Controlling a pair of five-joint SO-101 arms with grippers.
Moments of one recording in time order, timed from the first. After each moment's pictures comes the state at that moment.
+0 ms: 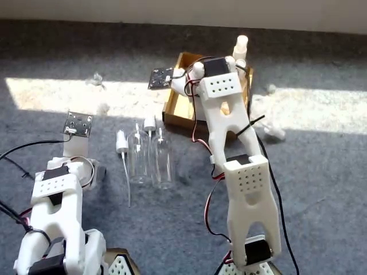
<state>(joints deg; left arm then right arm) -23.8 -30.9 69.1 33.2 -17.9 -20.1 47.3 -60.2 97.0 69.6</state>
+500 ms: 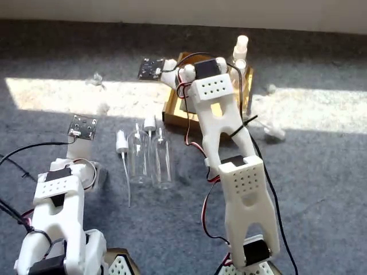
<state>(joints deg) -22.6 -30.9 70.7 33.0 -18.9 -23.4 47.3 -60.2 87.9 63.4</state>
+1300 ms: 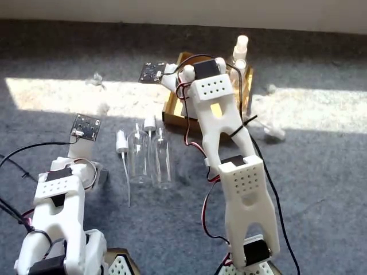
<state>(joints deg) -22.1 -31.0 70.8 32.5 -21.9 -23.0 47.5 -60.2 93.8 61.5</state>
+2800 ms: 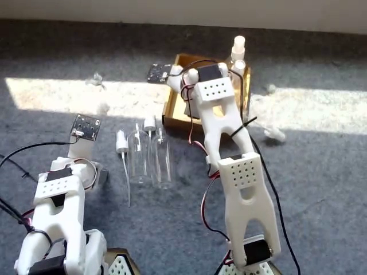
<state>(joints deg) -22.1 -31.0 70.8 32.5 -21.9 -21.0 56.0 -66.4 88.7 61.1</state>
